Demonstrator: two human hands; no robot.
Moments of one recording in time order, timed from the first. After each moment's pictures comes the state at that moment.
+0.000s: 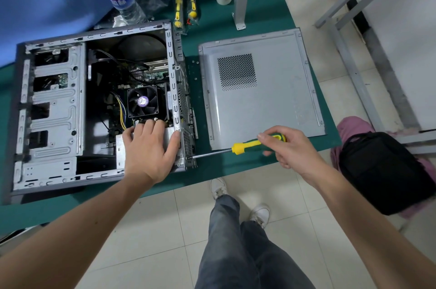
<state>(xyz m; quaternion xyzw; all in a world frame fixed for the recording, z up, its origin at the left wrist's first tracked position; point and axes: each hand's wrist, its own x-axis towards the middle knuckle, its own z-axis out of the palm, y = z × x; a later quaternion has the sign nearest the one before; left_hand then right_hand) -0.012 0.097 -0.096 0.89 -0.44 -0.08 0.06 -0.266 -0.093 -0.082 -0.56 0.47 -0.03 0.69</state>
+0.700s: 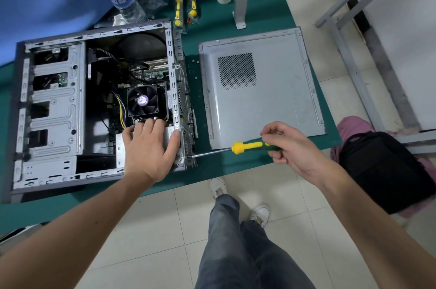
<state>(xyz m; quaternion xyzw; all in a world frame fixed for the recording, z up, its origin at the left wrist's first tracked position) -0.012 0.097 -0.098 0.89 -0.44 -0.07 0.06 -0.262 -0.099 -0.081 -0.47 0.48 -0.03 0.74</state>
